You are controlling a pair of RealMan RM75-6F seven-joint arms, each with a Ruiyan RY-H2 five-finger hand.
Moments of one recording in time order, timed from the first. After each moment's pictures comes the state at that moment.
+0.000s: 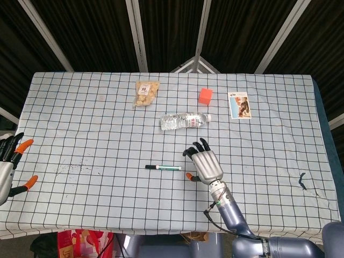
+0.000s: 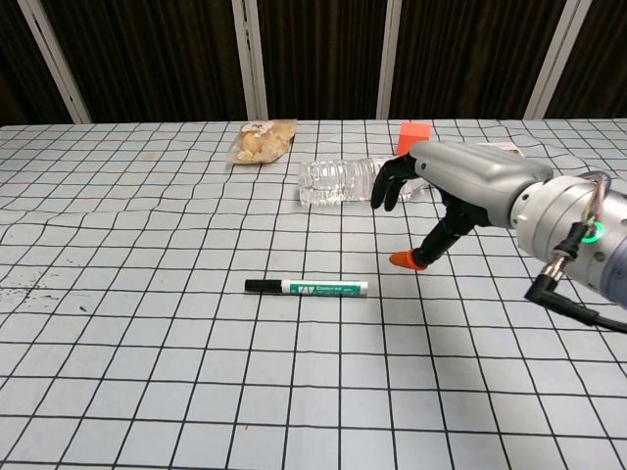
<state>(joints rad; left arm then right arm) -0.13 -0.87 -0.08 -2.01 1.46 1.47 0.20 0.64 -1.67 0.24 -1.76 -1.00 1.17 -0.67</state>
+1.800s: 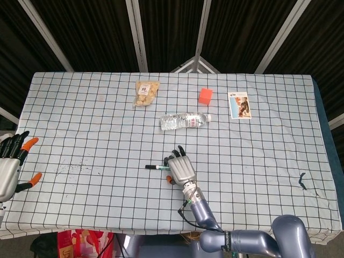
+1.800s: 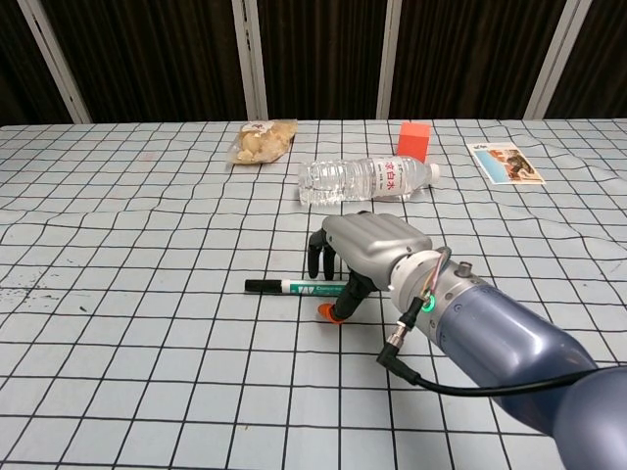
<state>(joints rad) -0.16 -0.91 -0.09 -2.00 1.41 1.44 0.25 0.79 -2.00 0.24 -1.39 -0.89 1.11 -0.69</state>
